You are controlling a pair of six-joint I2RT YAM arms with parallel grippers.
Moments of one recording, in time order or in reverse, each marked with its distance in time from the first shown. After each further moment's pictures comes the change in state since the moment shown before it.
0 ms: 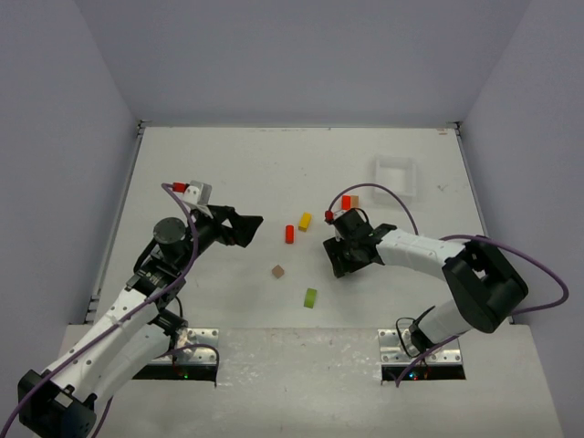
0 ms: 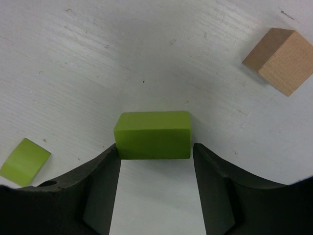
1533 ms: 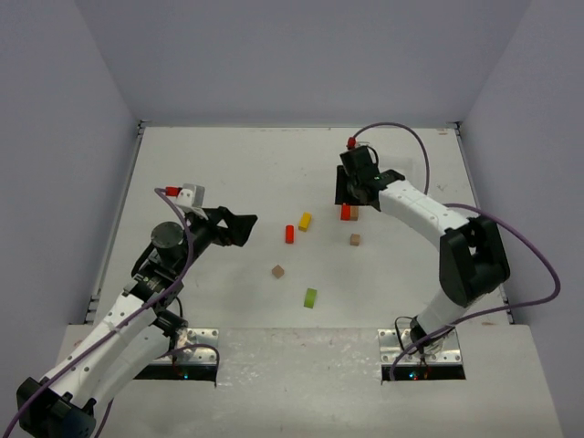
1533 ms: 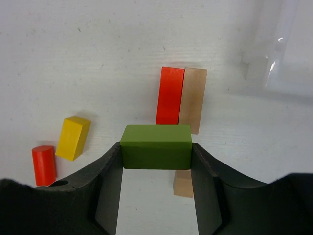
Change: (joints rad) left arm 0.000 -0.050 -0.019 -0.036 -0.094 -0.022; right arm -0.205 0.160 0.487 -0.067 0.222 0.167
